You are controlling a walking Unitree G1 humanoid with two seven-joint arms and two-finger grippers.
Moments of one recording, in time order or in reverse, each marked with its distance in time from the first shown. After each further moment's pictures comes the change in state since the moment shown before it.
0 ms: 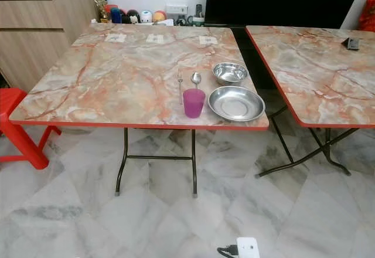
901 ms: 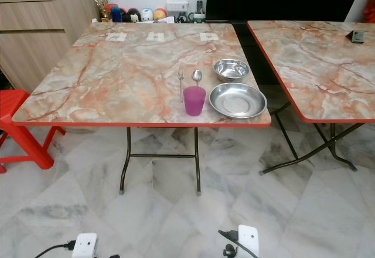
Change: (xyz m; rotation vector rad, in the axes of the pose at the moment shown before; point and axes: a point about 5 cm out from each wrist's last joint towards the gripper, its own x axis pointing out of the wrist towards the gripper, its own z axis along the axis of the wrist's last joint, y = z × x) left arm 0.008 -0.028 0.044 0.098 -0.132 -0.097; right arm 0.004 0.013 0.026 0.215 -0.045 0.092
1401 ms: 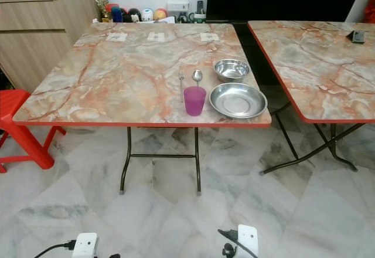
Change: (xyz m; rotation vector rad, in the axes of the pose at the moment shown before) left arm 0.000 -0.001 0.000 -0.002 -0.010 -0.013; right arm 0.000 0.000 0.000 0.018 -0.005 0.003
